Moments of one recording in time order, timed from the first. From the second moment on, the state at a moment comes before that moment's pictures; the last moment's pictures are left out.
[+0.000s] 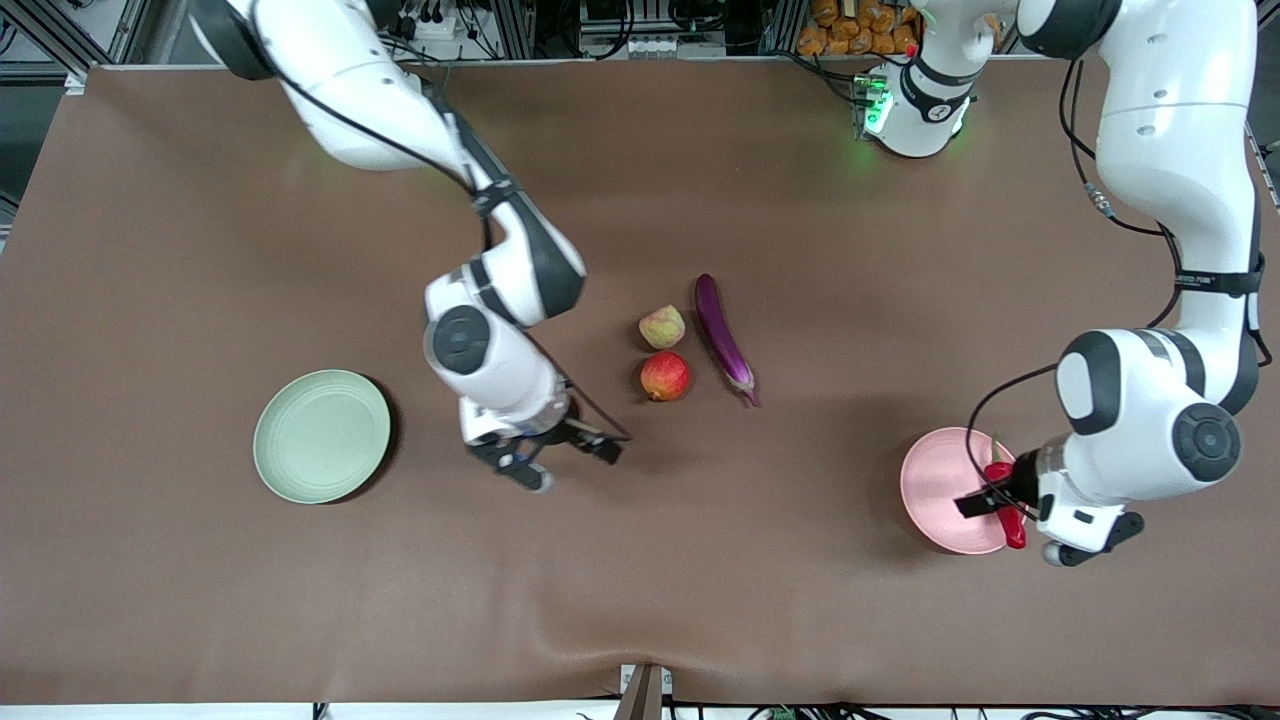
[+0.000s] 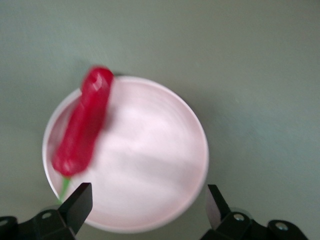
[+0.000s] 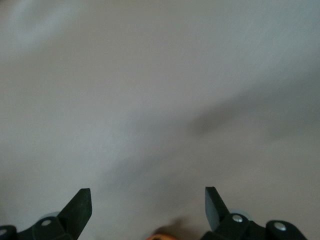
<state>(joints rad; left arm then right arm) -0.02 0.70 -0.06 -1.39 -0.08 2.08 -0.46 0.60 0.81 -0.02 -1.30 0.25 2.32 0.99</state>
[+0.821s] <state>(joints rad) -0.13 0.47 -0.09 -1.57 -0.08 1.95 -0.67 0.78 0.93 -0.02 -1.26 0.25 2.26 1.16</state>
